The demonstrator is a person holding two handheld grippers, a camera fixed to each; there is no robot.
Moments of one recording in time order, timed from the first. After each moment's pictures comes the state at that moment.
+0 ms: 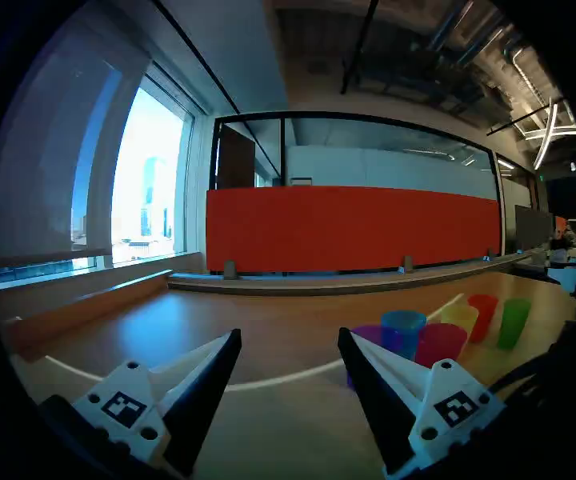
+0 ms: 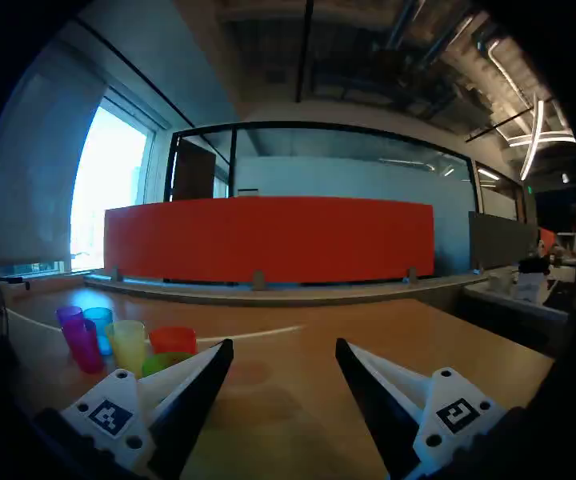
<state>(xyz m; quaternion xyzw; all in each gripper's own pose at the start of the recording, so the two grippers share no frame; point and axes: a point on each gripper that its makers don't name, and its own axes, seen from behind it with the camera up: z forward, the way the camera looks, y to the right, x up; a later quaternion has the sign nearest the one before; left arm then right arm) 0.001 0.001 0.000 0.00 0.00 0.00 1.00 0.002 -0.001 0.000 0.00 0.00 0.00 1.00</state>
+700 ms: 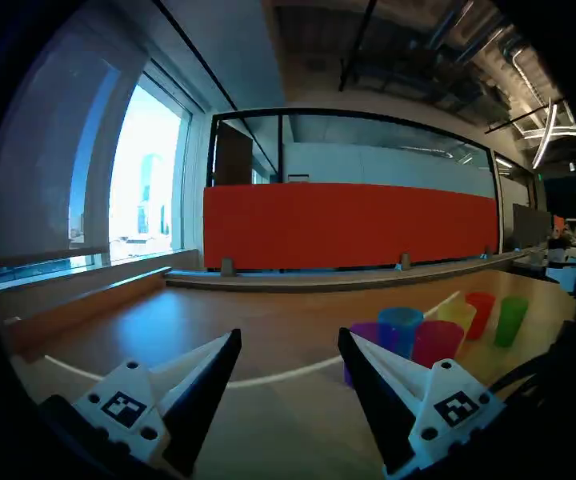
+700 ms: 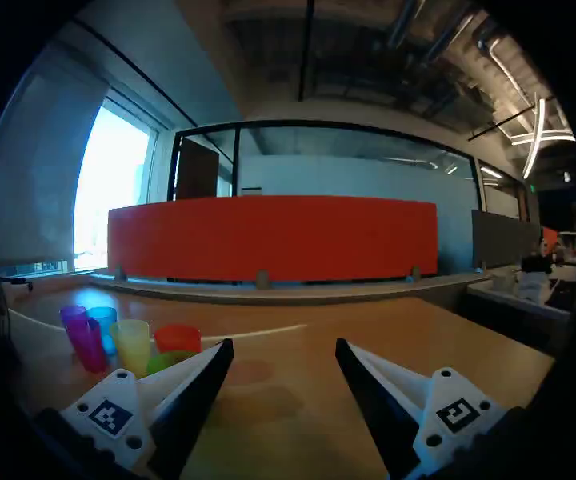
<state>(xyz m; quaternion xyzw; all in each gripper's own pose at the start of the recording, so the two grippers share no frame) -0.002 0.002 -0.003 -0.01 -0.01 0.00 1.00 0.001 -0.005 -0.003 0.01 0.00 0.00 1.00</state>
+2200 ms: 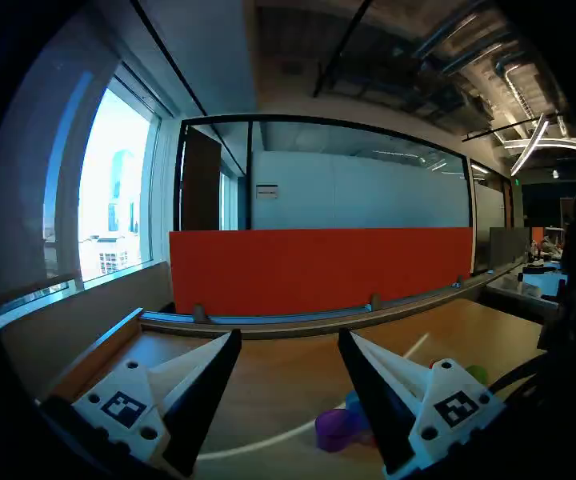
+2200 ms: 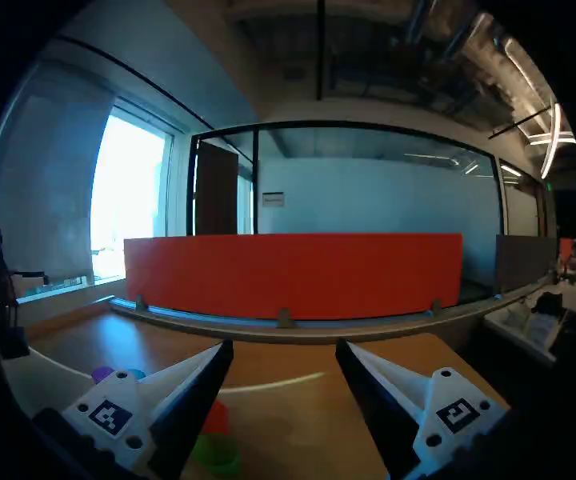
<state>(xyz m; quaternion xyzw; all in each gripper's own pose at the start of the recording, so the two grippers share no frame) 0.175 0.021 0.028 -0.08 -0.02 0.00 1.00 0.158 -0.019 0.025 0.06 -0.02 0.00 1.00</state>
